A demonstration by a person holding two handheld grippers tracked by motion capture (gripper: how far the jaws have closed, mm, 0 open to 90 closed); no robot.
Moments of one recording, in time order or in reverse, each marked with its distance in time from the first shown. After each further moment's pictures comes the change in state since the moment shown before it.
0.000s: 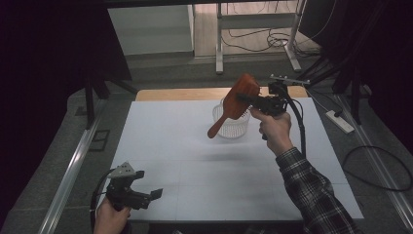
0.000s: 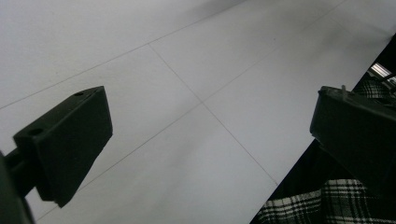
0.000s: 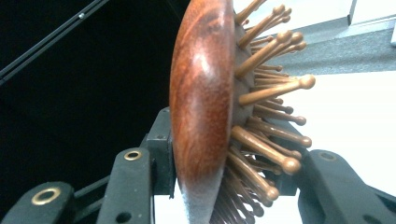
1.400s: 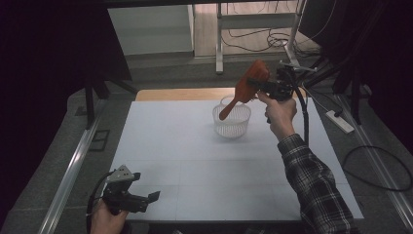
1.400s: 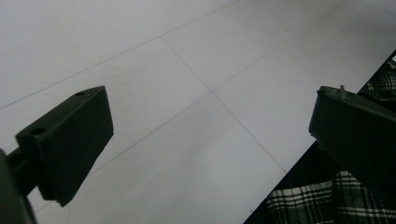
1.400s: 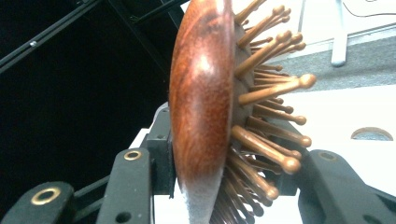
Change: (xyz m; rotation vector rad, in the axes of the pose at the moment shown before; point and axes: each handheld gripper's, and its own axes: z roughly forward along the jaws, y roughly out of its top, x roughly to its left) left arm -0.005 -0.005 -0.006 0.020 0.056 0.018; right arm -0.033 0.035 0.009 -0.078 -0.146 0.020
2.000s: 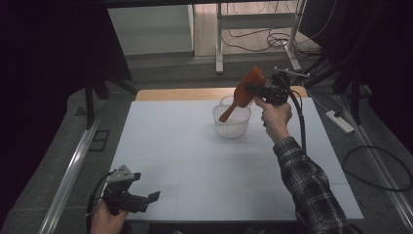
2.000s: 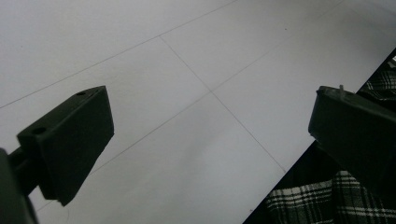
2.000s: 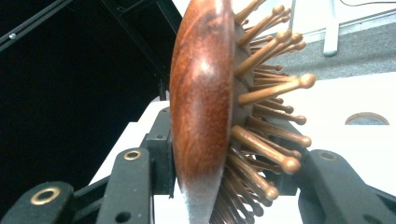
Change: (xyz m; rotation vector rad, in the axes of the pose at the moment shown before) left arm 0.000 0.000 0.000 0.005 -0.002 0.006; right arm -0.012 -0.017 0.018 0.024 -0.030 0.013
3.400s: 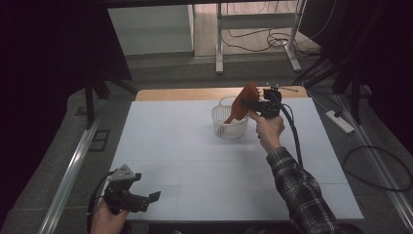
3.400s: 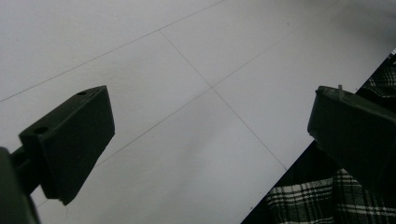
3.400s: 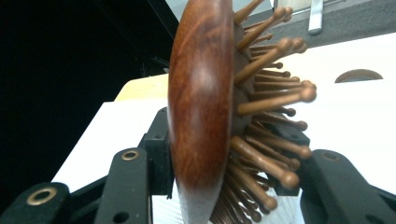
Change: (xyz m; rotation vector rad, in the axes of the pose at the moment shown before) left arm 0.001 0.001 0.003 0.023 -0.001 -0.009; right arm -0.018 -0.045 0.024 0.051 -0.067 0.010
